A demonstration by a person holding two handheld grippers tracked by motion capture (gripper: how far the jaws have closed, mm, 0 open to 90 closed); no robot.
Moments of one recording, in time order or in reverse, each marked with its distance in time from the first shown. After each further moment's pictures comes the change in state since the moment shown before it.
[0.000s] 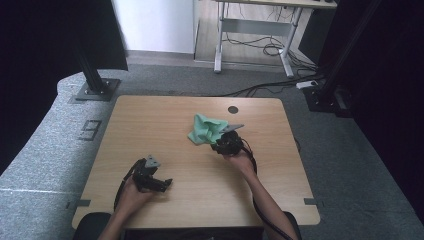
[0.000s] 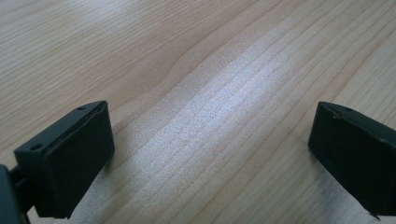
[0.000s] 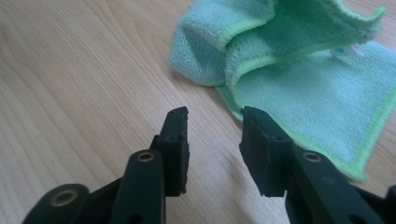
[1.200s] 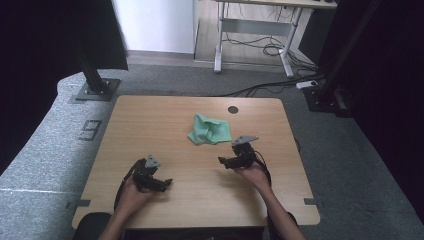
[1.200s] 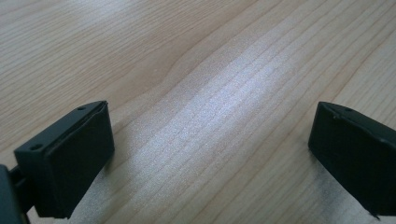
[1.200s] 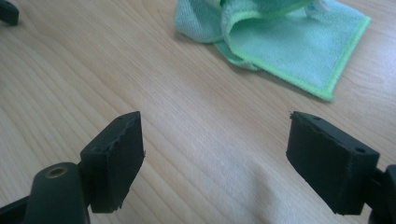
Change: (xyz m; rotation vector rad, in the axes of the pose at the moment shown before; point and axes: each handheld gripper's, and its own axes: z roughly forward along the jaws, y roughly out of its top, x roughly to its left) left arm 0.000 0.000 0.000 0.001 0.000 0.002; right arm 0.009 -0.040 -0.046 -0.037 -0.028 0.033
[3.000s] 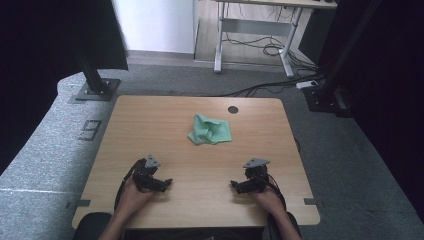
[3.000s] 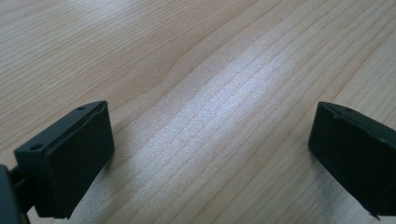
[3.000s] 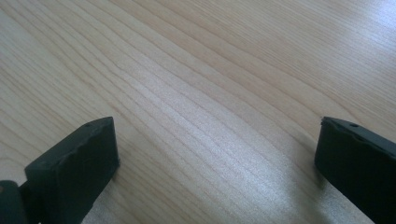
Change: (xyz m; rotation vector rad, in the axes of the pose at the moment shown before) left arm 0.000 0.000 0.000 -0.001 0.000 0.001; right arm 0.013 -0.077 -0.032 0.091 -0.080 -0.001
